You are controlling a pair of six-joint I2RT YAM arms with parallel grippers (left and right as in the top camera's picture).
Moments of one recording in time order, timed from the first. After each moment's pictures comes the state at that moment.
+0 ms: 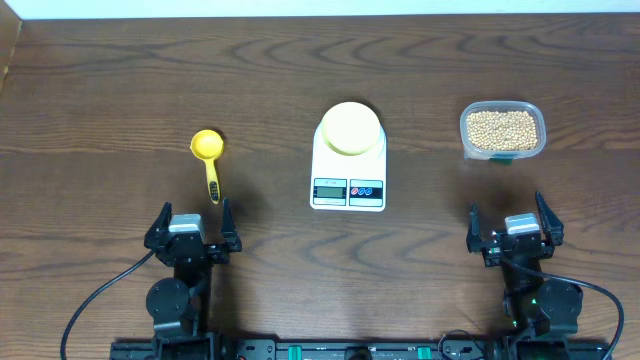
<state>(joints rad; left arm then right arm) 0.10 0.01 0.02 -0.10 0.06 0.01 0.00 0.01 0.01 -0.07 -0.08 -0.29</state>
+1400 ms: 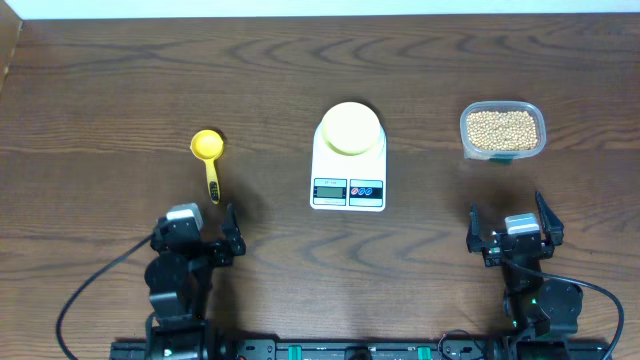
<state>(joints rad) 0.10 0.28 0.16 -0.26 0.08 -0.14 0.00 0.01 0.01 -0.07 -0.08 -0.29</state>
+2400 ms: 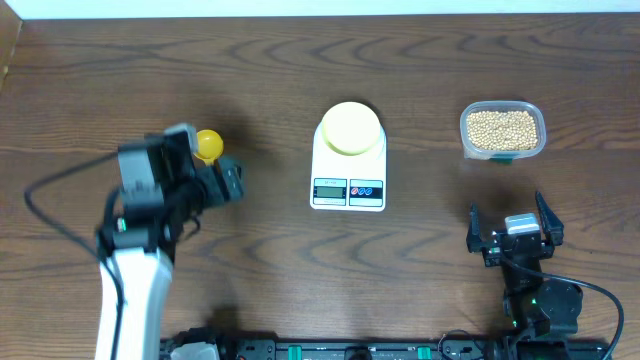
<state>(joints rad) 0.10 1.09 0.90 -0.71 0.26 -0.22 0.00 0.01 0.01 -0.07 -0.08 -0.29</state>
